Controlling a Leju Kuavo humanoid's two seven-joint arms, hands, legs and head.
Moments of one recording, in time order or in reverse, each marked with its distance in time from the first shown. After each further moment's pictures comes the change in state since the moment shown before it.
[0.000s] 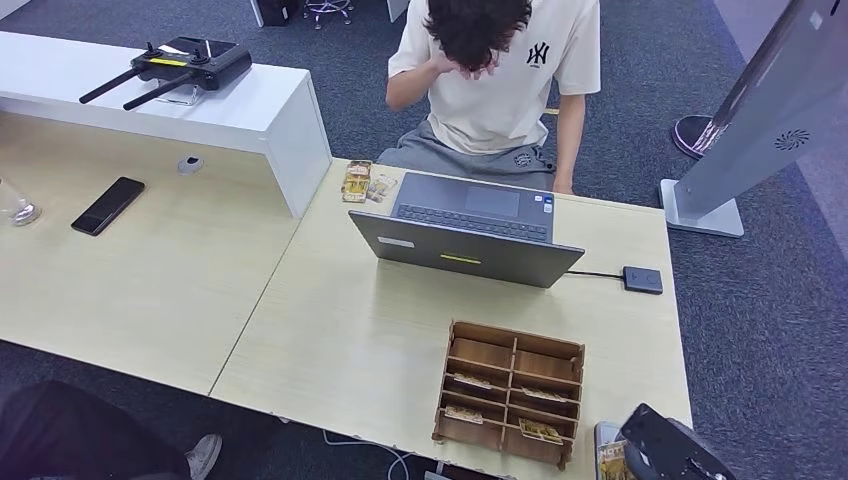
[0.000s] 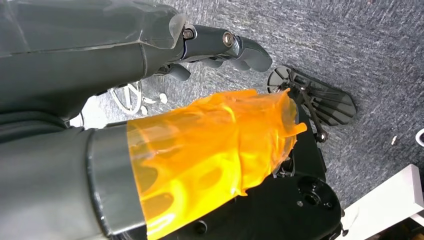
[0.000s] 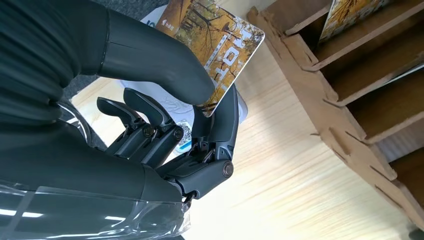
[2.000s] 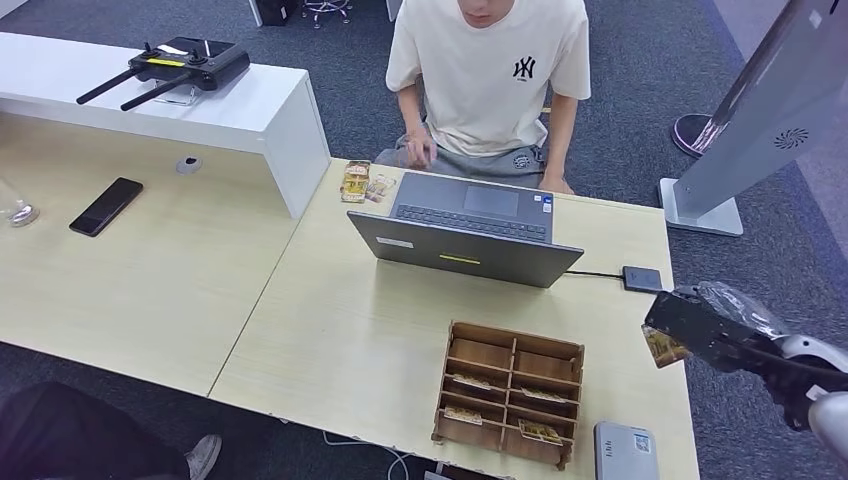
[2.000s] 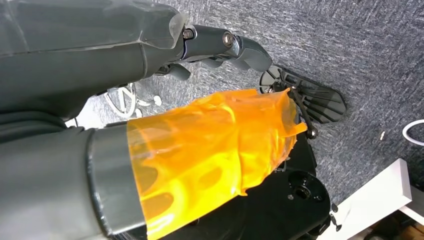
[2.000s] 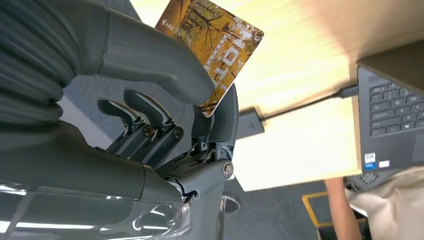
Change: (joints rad) left arm -0.009 0.000 0.057 0.000 -0.060 -0.013 -0.017; right arm -0.578 -0.049 0.135 0.285 0.113 0.211 -0.149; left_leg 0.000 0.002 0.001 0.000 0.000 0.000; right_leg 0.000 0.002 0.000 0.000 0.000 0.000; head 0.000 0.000
